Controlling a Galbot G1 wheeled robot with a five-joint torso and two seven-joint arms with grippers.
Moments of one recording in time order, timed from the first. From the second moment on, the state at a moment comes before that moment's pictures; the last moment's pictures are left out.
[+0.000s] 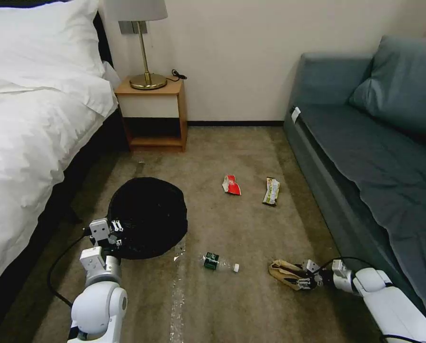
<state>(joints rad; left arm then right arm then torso) 1.40 -1.53 -0.64 -2.03 -0.12 0.23 -0.19 -0.83 1.02 0.34 0.70 -0.07 0.33 -1.01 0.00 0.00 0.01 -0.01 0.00</state>
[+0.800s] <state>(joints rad) 1.40 -1.55 -0.62 -2.00 -0.12 0.23 -0.21 -0.88 1.04 0.36 0.93 0.23 0.34 -0.79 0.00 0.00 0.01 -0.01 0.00</state>
